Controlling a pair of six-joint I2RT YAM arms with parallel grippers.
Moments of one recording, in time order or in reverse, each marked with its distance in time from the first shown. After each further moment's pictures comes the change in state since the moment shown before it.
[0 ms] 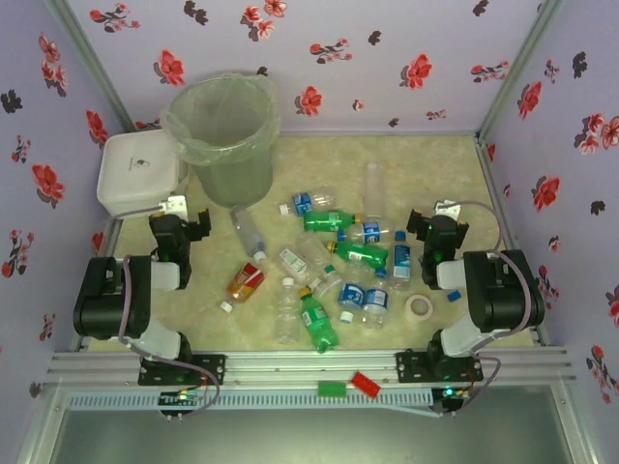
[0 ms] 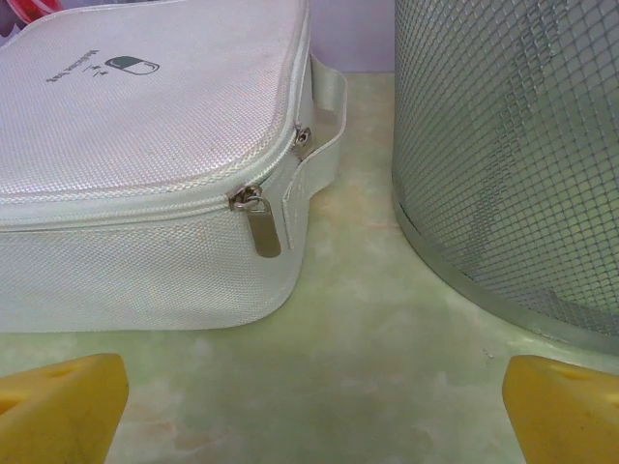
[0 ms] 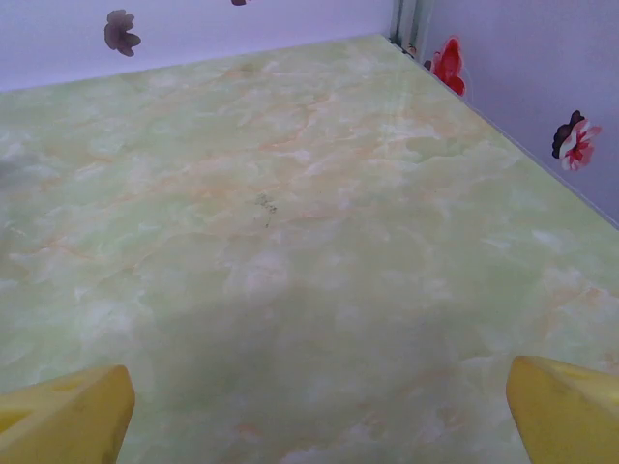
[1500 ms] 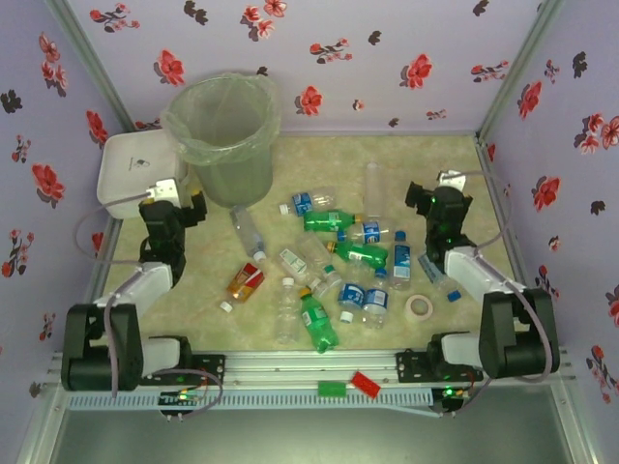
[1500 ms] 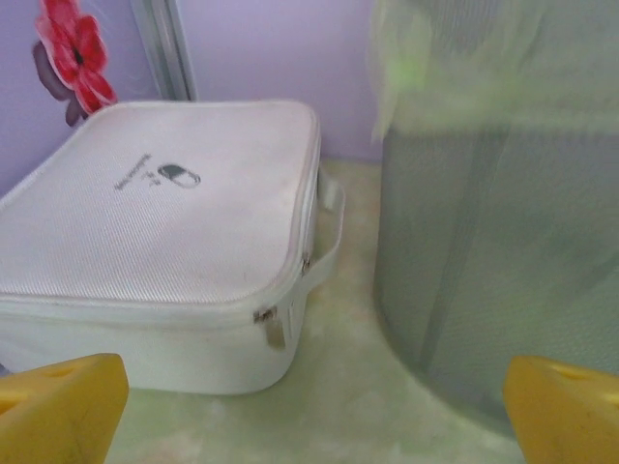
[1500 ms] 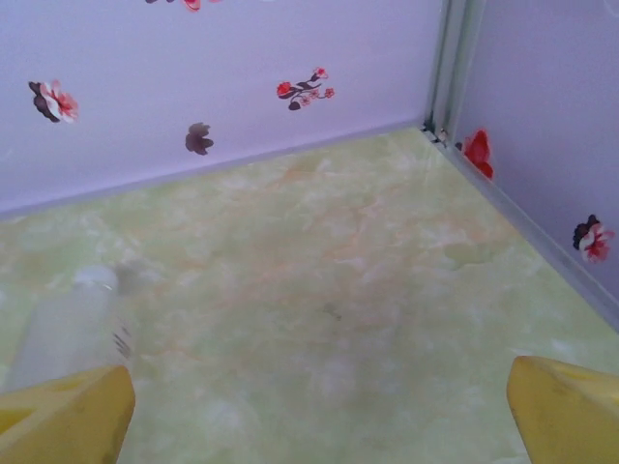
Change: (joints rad) left arm -0.045 -0.320 0.125 -0.375 -0.060 -0.103; right arm 0.067 -0.266 0.289 -0.528 -0.008 0.066
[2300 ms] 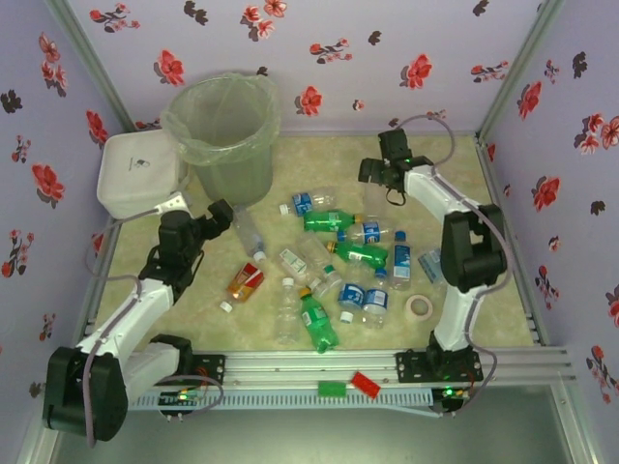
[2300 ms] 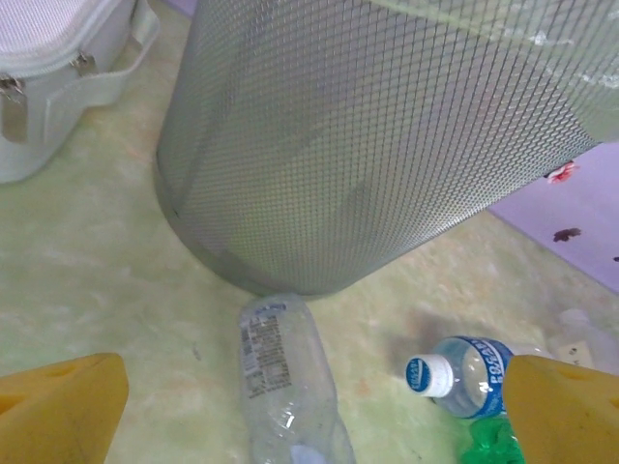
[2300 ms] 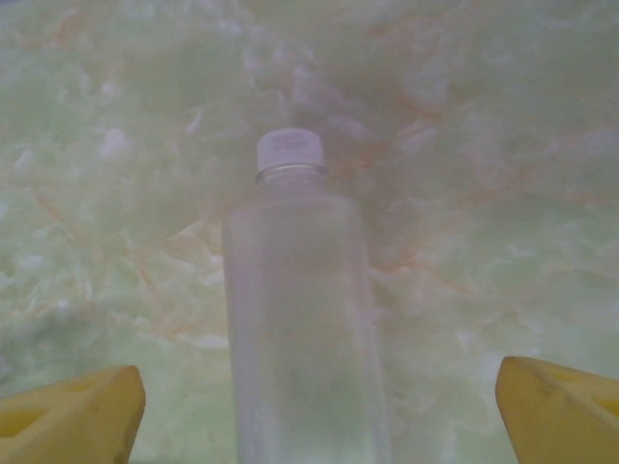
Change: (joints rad) left arm -0.191 -0.208 -0.027 -0.293 0.156 -0.585; right arm 0.170 0.697 0.916 -0.814 -0.175 0.207
